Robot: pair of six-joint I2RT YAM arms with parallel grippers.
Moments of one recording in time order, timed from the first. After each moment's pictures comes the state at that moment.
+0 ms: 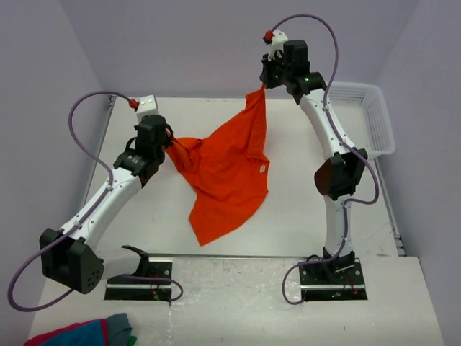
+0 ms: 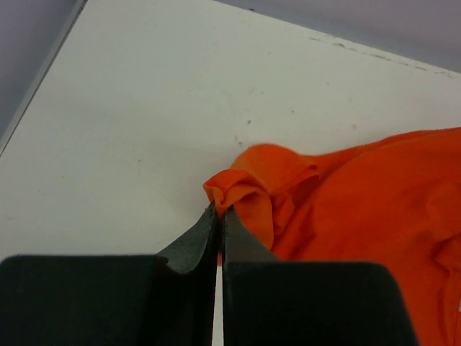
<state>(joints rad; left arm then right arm) -0.38 1.22 1.09 -0.31 -0.54 -0.35 0.32 2.17 2.40 -0.60 -0.18 -0.03</state>
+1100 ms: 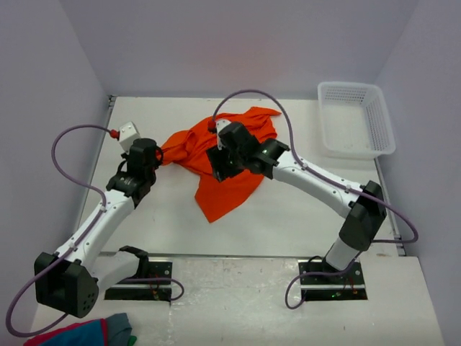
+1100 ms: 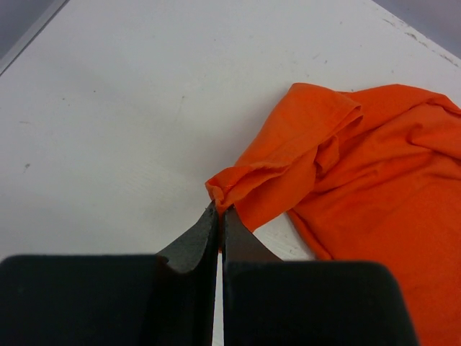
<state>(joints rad) -0.29 1.07 0.81 -0.30 -0.58 -0.59 0.88 1.67 1.59 -0.68 0.04 0.30</state>
